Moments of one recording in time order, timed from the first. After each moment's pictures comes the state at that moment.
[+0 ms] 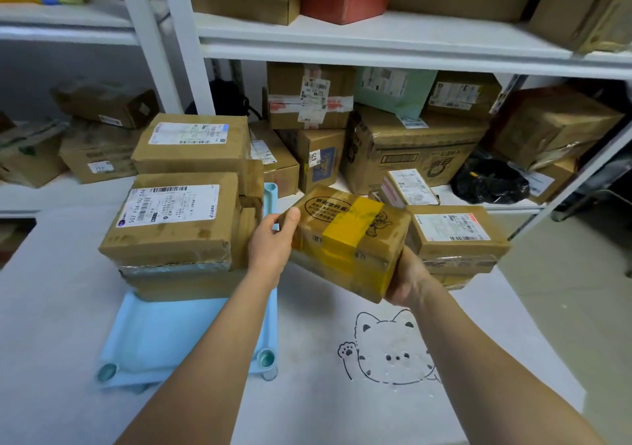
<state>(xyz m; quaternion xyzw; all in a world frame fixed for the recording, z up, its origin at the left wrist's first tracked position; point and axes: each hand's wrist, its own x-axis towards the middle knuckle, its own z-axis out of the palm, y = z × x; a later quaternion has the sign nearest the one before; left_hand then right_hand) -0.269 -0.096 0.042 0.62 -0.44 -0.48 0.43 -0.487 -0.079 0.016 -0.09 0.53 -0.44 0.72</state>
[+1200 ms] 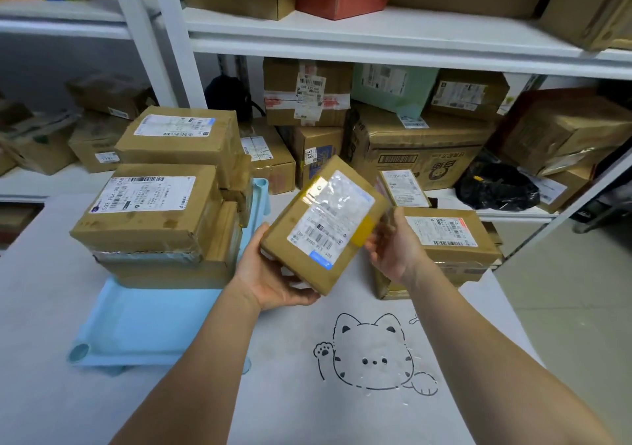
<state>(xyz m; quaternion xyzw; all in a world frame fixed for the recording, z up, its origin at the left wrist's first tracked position) -0.306 -0.068 0.037 0.38 -0.03 -0.85 0.38 -0.524 -0.107 0.039 -0.18 0.57 -0.46 0.66</state>
